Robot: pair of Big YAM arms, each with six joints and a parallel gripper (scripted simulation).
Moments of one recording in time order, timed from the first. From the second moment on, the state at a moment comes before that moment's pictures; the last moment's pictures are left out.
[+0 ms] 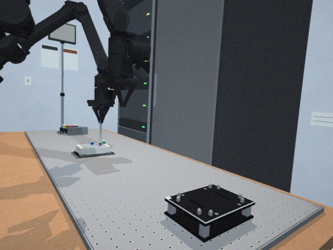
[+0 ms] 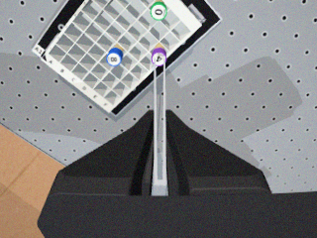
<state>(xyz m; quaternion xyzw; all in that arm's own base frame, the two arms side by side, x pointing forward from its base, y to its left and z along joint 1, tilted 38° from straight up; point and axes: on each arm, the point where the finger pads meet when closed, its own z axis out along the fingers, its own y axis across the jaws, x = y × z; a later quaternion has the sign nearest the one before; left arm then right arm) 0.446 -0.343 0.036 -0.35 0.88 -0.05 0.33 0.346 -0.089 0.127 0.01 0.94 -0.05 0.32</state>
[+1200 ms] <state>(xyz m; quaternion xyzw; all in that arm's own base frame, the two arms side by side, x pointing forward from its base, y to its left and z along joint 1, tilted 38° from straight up) 0.444 -0.342 0.044 -0.35 0.87 -0.06 0.33 0.346 -0.089 0.127 0.01 0.94 -0.05 0.32</state>
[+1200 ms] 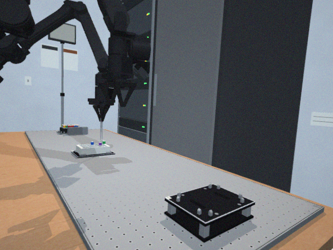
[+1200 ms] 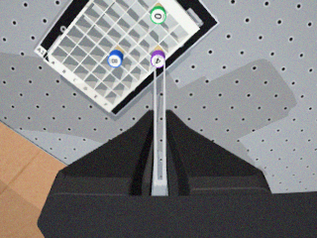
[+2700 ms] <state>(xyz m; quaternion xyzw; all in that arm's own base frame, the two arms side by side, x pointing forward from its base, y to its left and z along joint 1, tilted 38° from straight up) 0.441 -0.310 0.050 -0.12 0.94 0.03 0.33 0.346 -0.089 0.127 0.01 0.94 -0.05 0.32</state>
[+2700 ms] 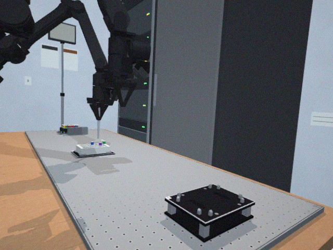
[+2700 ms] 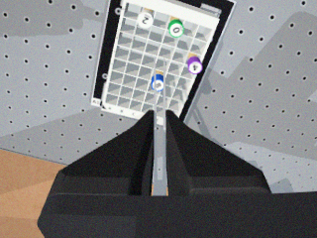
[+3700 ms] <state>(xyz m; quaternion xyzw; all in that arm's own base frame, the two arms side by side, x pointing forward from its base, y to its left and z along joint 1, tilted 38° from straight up) 0.446 -0.266 0.059 0.02 0.94 0.06 0.33 0.346 -0.089 0.127 0.01 0.94 -0.05 0.32</state>
